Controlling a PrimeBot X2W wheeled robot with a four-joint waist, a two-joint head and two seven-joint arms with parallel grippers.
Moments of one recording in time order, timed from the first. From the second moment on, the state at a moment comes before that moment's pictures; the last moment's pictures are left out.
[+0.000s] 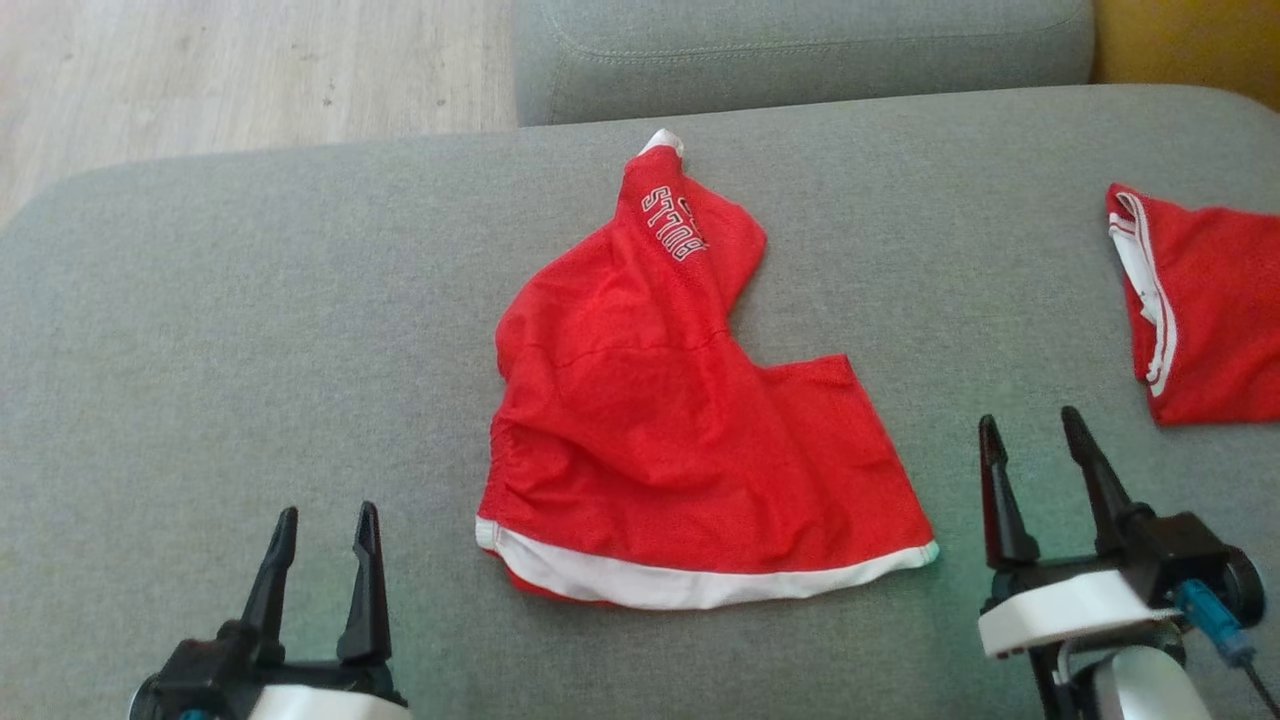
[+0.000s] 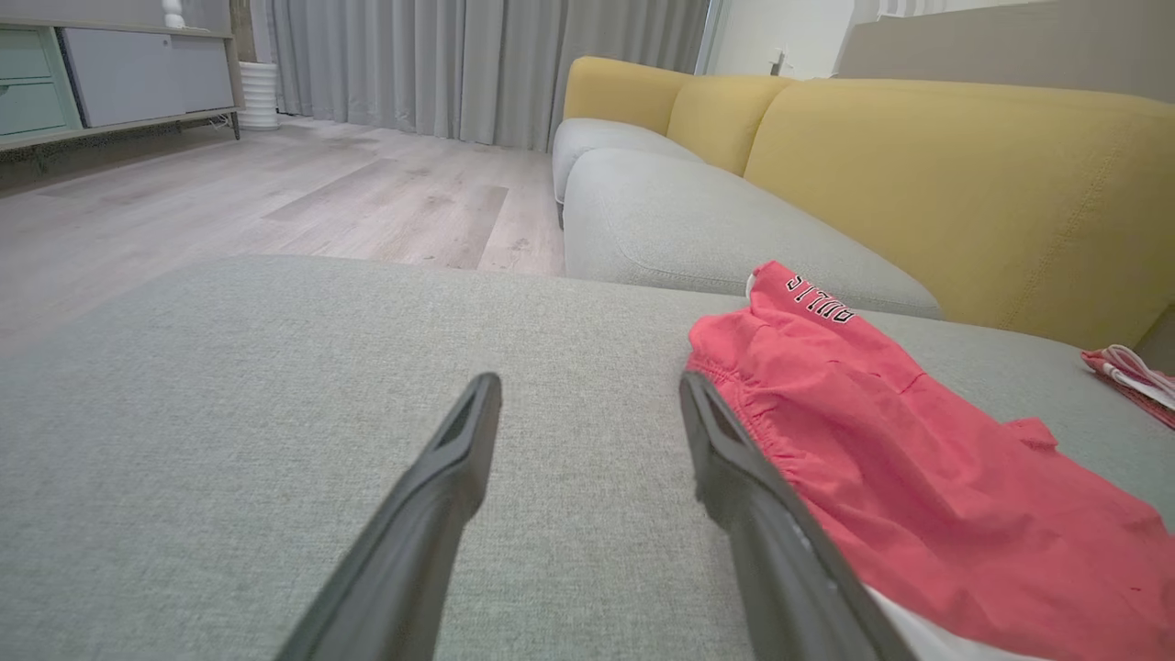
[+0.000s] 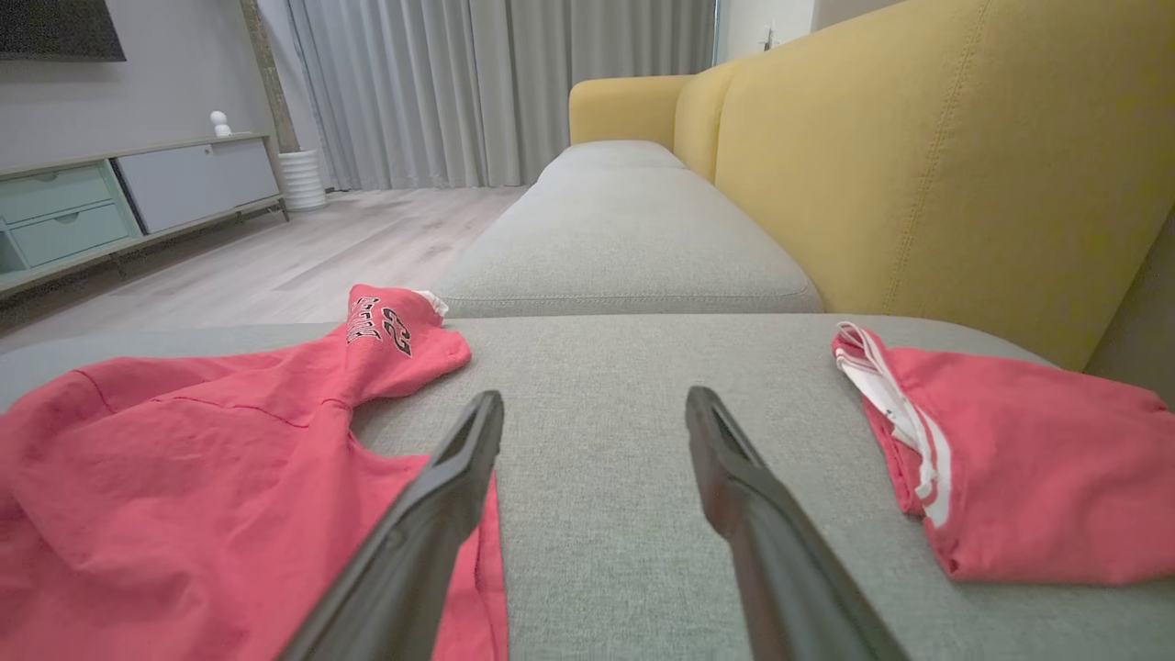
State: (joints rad) left arm 0.09 0.18 -0.19 0.16 -0.37 -0.01 -0.25; right arm 0.00 -0.05 0.00 0.24 0.05 0.12 -0.26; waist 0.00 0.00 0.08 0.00
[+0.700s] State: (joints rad) left arm 0.11 0.09 -0.06 0.21 -0.24 -0.12 -0.25; right arm 0.01 -0.05 0.02 0.26 0.05 0.12 -0.26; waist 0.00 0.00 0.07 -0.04
